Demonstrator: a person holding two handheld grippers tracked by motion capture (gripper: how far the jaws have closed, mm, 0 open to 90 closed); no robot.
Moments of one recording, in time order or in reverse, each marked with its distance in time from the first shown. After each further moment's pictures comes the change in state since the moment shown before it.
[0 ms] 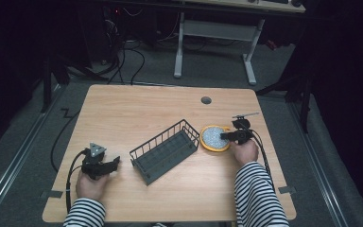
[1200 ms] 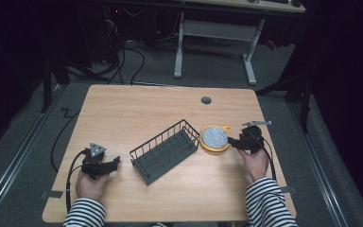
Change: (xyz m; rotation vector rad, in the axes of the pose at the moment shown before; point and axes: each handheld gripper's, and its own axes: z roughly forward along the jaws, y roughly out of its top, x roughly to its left) left arm 0.000 0.000 0.000 0.001 -0.001 0.000; right arm 0.010 -0.032 -0.048 -0.146 -0.133 -0.079
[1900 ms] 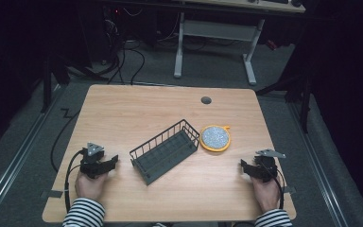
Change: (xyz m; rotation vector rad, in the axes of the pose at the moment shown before) left arm 0.003 0.000 -0.001 -0.011 -0.001 -0.024; right arm -0.017 -0.098 -0.021 -0.059 -0.116 0.018
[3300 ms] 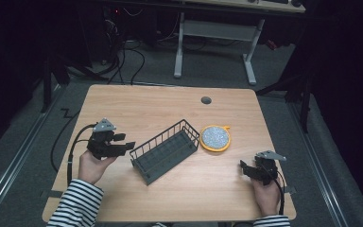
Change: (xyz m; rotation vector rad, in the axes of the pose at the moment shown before) left arm -0.031 0.099 -0.048 -0.017 -0.366 0.160; right arm -0.001 -0.007 0.000 -0.041 0.003 -0.036
